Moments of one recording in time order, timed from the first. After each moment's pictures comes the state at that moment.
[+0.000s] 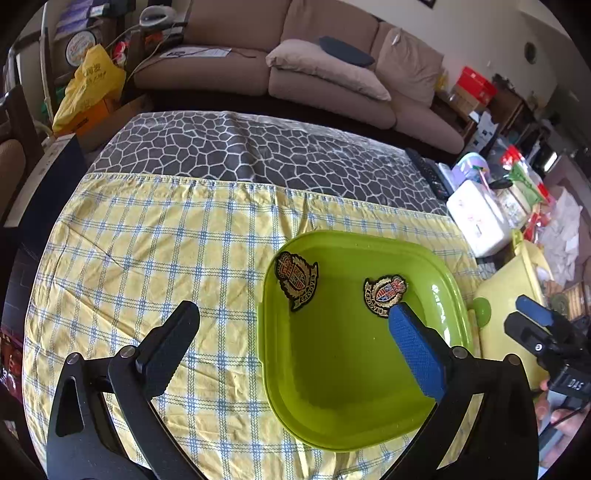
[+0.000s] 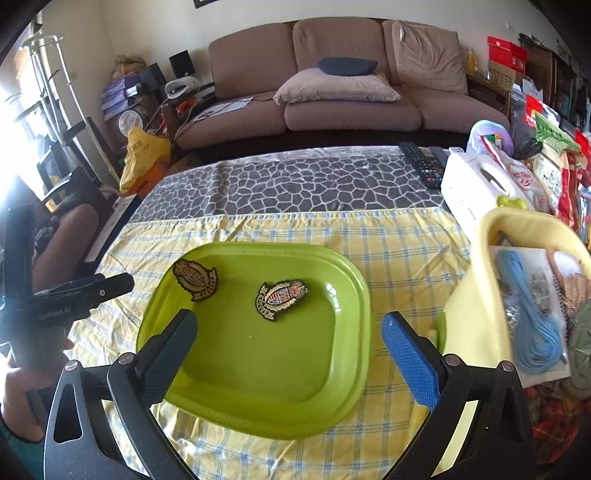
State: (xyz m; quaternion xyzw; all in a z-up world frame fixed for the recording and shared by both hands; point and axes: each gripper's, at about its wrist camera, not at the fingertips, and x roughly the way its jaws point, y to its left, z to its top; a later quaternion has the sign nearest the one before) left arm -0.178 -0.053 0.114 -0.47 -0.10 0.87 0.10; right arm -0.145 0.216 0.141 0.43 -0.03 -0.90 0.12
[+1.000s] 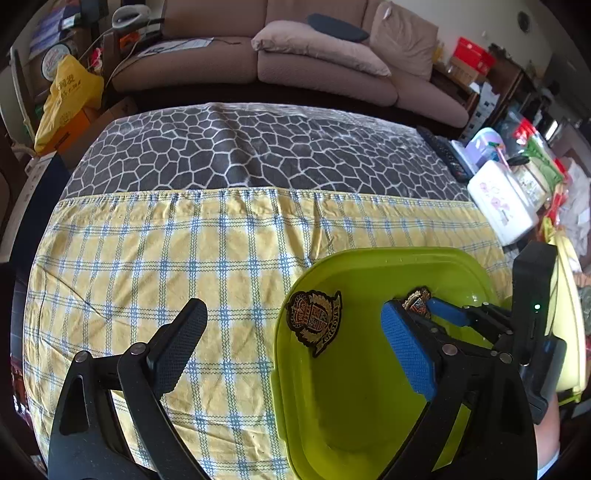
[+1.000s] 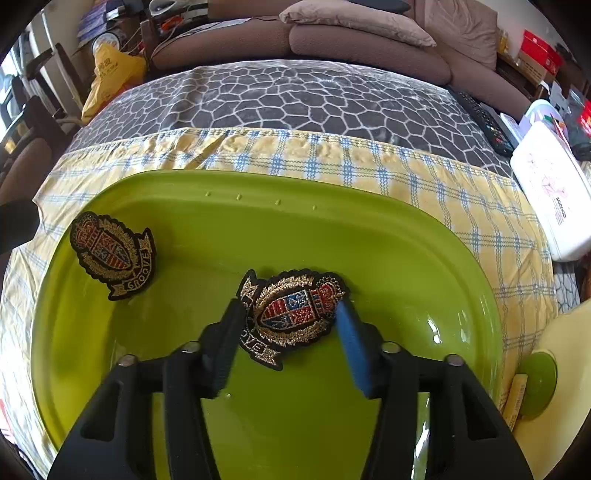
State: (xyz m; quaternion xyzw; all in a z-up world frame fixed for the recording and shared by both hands) left arm -0.239 -0.037 0.080 -0.50 -0.04 0.86 0.11; right arm -0.241 0.144 0.015 0.53 0.06 -0.84 0.09
